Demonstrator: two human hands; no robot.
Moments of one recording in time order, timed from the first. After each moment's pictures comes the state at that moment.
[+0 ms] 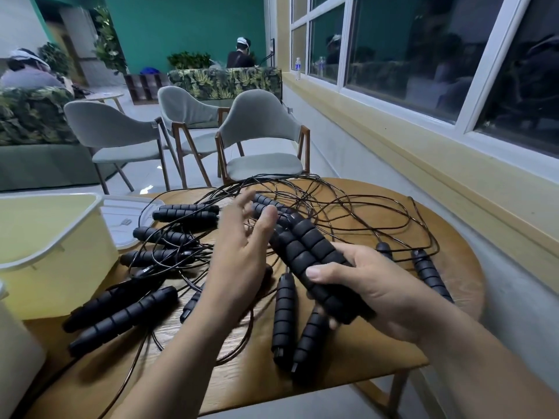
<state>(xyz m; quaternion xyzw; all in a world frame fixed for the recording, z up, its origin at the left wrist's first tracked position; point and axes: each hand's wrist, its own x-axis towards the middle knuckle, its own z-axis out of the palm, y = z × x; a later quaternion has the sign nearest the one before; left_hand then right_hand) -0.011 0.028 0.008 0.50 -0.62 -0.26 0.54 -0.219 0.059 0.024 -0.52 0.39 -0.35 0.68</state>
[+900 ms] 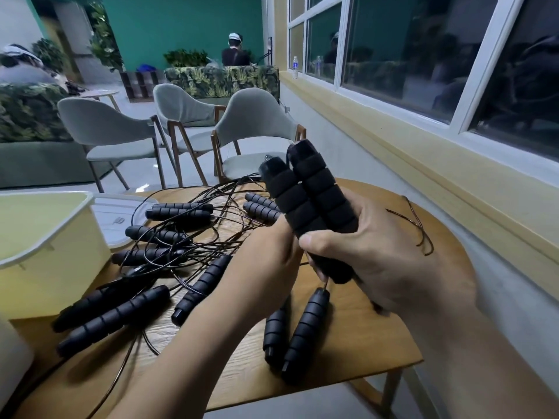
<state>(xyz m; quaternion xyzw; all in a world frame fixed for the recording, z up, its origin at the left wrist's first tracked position) -0.040 0.035 0.024 0.49 -0.78 -0.17 0.35 -0.211 0.050 0.057 -0.63 0.31 -0.49 0.52</state>
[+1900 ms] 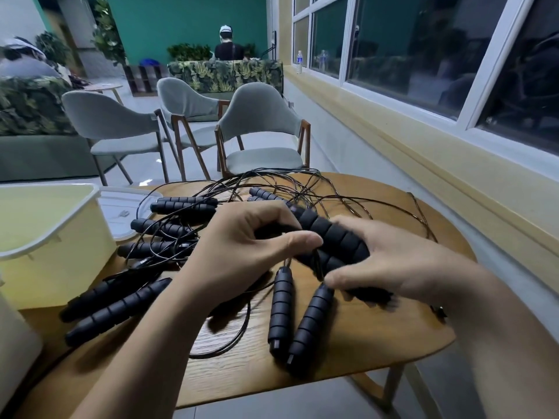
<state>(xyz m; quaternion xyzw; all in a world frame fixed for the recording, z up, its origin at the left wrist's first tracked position) -0.003 0.055 0.052 0.35 -0.76 -0.29 0.46 -0.245 0.053 0.066 -0.71 0.48 -0.22 0.48</state>
